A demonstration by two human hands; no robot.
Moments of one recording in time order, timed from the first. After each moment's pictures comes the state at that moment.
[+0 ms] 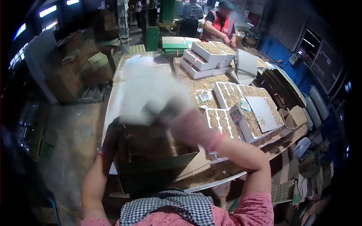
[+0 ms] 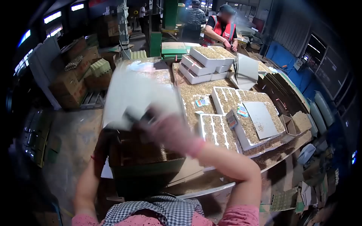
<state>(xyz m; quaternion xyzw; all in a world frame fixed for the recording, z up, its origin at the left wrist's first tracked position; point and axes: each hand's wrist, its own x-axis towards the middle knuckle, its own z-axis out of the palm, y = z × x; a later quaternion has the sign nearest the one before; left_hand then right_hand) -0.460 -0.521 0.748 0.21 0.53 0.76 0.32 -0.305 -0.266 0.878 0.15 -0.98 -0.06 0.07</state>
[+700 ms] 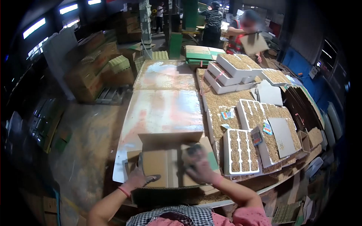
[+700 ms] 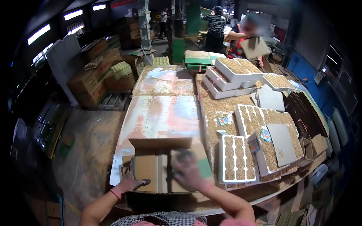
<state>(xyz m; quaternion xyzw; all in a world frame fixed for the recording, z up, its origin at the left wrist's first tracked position) -0.395 -0.543 0.679 0.27 0.86 0.39 0.20 -0.306 -0.243 0.693 0.14 -0.97 0.15 0.14</state>
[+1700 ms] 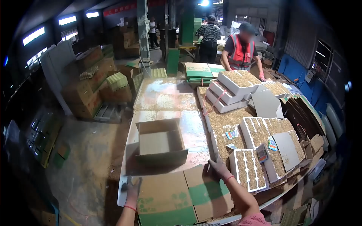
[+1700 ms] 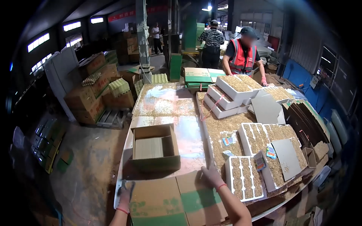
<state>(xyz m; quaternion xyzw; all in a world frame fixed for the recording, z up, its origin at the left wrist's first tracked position) -0.471 -0.579 0.605 -0.08 0.87 0.48 0.09 -0.395 -0.150 0.617 -0.25 -0.85 0.45 0.07</state>
